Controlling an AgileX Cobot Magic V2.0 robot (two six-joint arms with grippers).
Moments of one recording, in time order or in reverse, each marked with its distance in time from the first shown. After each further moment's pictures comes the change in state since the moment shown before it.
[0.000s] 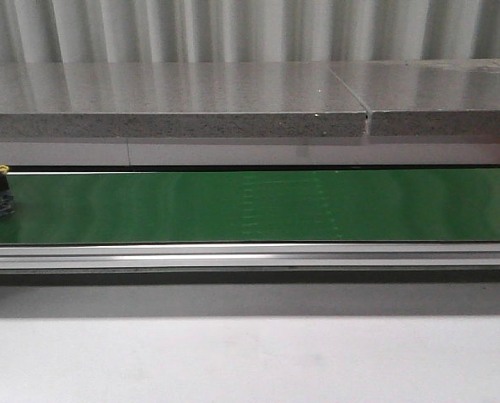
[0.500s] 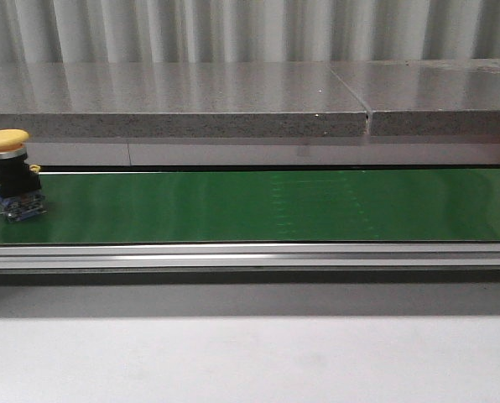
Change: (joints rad) left arm 0.000 0.012 0.000 0.000 -0.027 0.000; right arm 0.000 0.000 0.000 0.000 0.000 0.000
